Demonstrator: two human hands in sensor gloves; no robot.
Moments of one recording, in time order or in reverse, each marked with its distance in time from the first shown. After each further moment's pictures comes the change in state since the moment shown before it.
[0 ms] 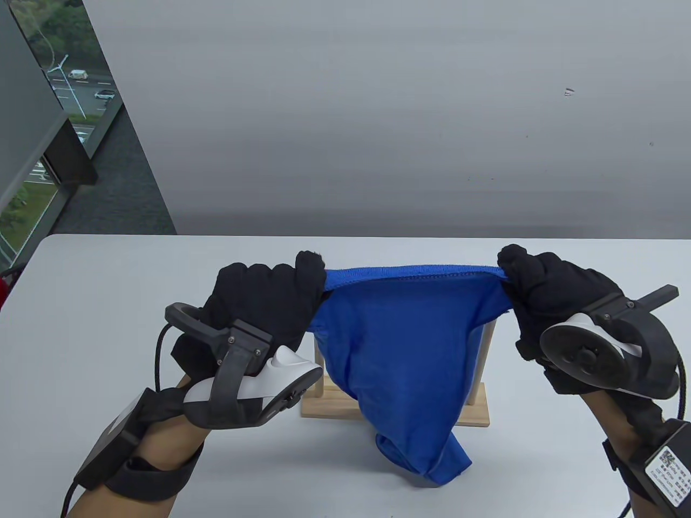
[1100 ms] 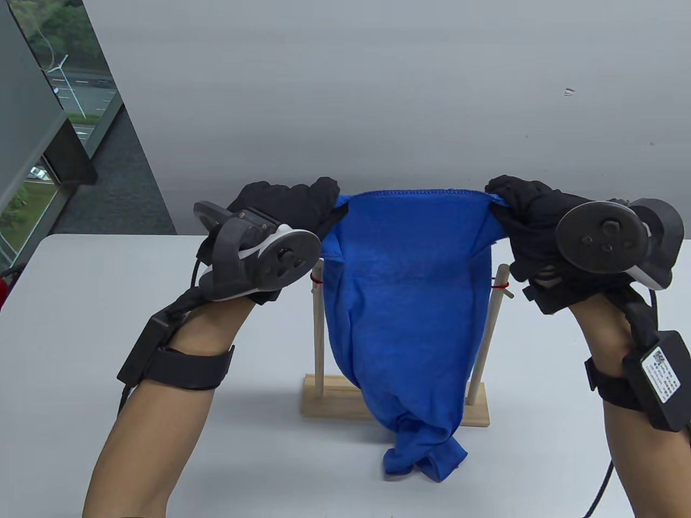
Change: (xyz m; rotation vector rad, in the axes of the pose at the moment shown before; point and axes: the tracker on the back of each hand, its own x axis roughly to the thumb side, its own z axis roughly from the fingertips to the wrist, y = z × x) left_hand -0.043 -0.087 -0.062 -0.152 0.067 0.306; right_hand -0.052 0.039 -0.069 0.110 0.098 -0.316
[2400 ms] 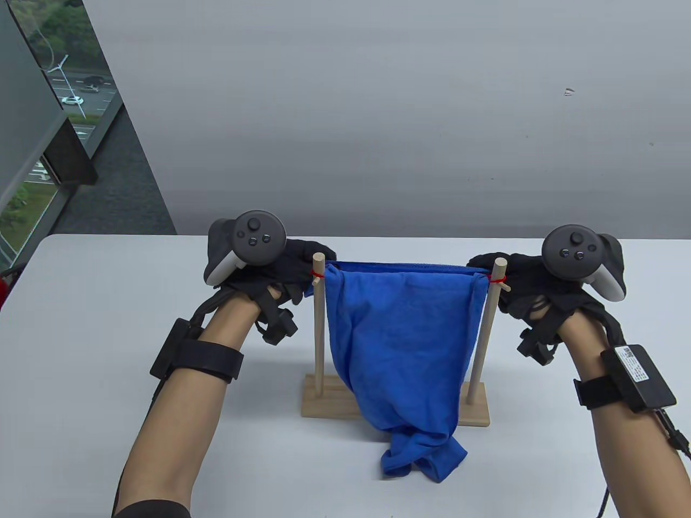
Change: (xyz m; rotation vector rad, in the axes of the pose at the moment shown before) left_hand -0.053 -0.159 0.065 -0.520 0.226 0.667; right_hand -0.091 0.142 0.065 0.465 0.207 -0.457
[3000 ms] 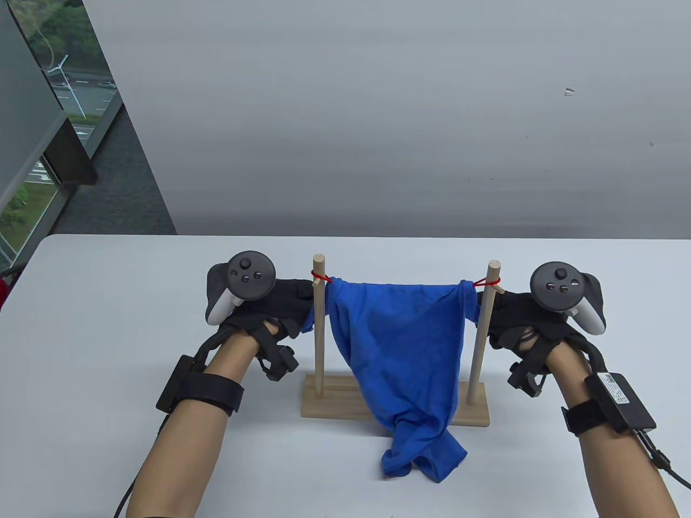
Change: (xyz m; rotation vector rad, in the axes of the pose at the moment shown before) left_hand -0.044 -0.059 0.030 -0.048 0.103 0.180; right_hand -0.046 0.058 0.017 0.074 0.096 -0.114
